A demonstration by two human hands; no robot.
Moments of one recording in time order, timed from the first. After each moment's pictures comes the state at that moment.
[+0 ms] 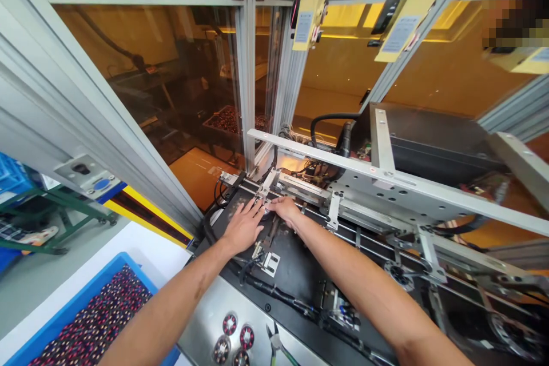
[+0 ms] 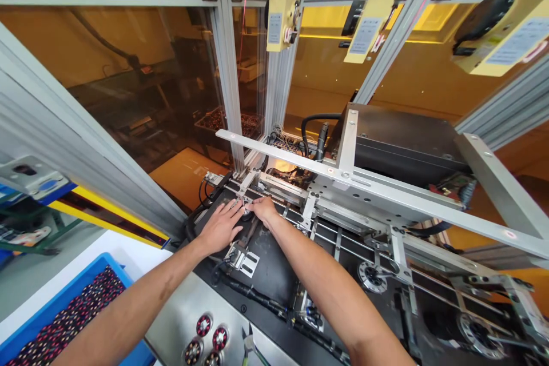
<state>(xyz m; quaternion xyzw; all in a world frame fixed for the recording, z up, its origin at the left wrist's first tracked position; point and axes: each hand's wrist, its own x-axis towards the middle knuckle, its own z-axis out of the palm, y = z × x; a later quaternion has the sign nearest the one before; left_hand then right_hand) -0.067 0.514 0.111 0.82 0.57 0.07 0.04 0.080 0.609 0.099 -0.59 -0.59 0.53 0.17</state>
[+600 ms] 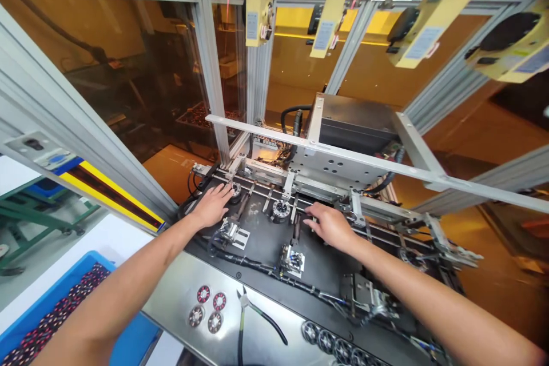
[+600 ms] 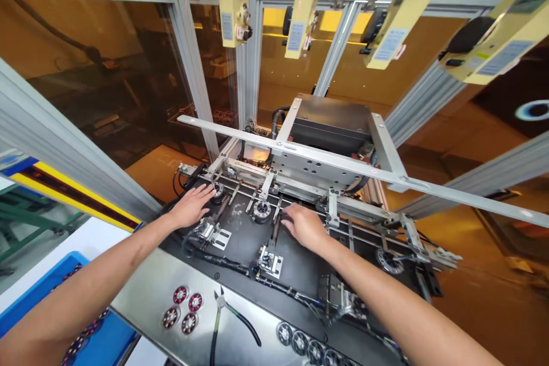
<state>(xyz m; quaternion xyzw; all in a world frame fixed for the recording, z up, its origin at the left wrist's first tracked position) -0.074 0.518 0.123 0.83 0.55 0.03 0.08 0.305 0.504 0.153 -0.48 -0.85 0.15 0.14</state>
